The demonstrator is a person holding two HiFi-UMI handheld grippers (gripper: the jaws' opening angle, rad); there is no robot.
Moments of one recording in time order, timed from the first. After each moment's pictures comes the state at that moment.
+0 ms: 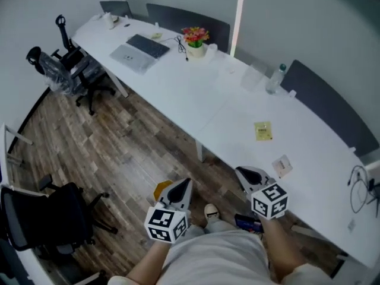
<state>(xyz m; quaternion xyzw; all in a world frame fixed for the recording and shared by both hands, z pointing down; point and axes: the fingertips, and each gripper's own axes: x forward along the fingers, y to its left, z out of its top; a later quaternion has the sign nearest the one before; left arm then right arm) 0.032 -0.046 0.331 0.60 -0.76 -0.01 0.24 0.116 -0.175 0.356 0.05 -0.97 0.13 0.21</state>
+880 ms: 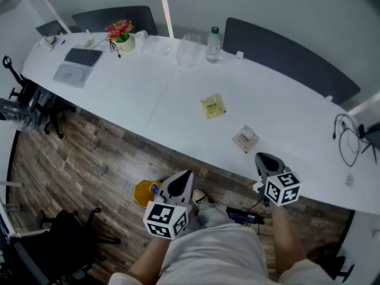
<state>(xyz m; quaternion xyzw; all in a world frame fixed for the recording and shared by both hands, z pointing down) 0.167 -0.177 0.362 0.71 -0.65 0.03 0.27 0.349 -0.324 0.423 0.30 -0.91 0.19 0.23</state>
